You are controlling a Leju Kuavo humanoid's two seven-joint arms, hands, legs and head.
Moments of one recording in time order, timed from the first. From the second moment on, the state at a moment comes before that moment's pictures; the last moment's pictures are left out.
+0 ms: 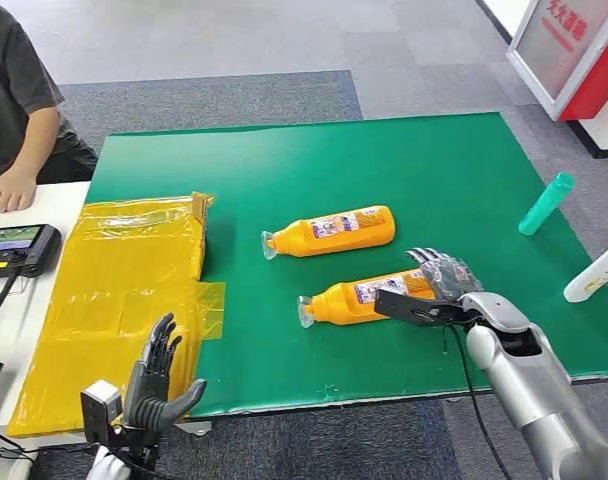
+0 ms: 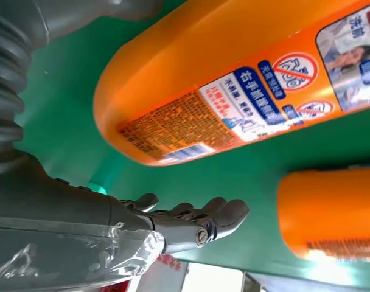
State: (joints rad) left arm 0.10 -0.19 0.09 -1.20 -0.17 -0.34 -0.65; right arm -0.45 -0.26 0.48 -1.14 0.96 0.20 0.10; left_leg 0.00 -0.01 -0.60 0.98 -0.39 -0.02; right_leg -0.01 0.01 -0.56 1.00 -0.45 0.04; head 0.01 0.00
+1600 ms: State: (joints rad) left arm 0.10 -0.17 0.07 -1.16 -0.06 -0.52 -0.68; right arm -0.25 -0.18 0.55 -1.37 0.87 -0.09 -0.07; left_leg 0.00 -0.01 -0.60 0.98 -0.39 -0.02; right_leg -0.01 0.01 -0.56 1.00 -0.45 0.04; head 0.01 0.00
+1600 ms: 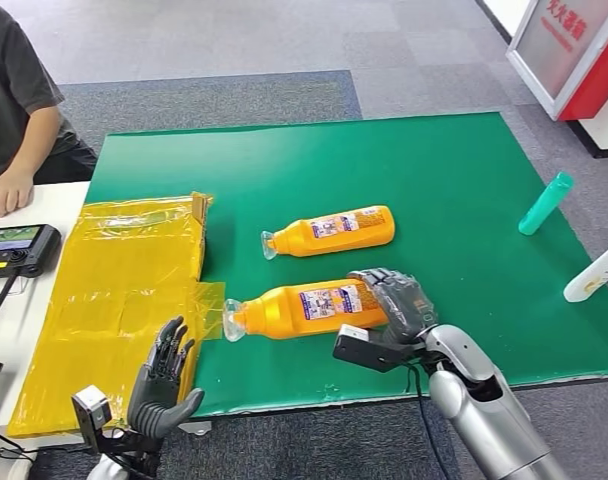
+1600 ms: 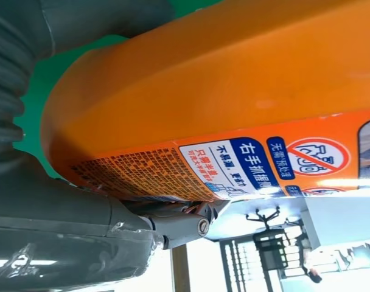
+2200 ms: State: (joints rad) left arm -0.02 -0.12 -0.12 -1.16 0.04 -0.74 -0.68; right arm -0.26 0.09 0.53 -1.22 0.68 -0.23 -0.28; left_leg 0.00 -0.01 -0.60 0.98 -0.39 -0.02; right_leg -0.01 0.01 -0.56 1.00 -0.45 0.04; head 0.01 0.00
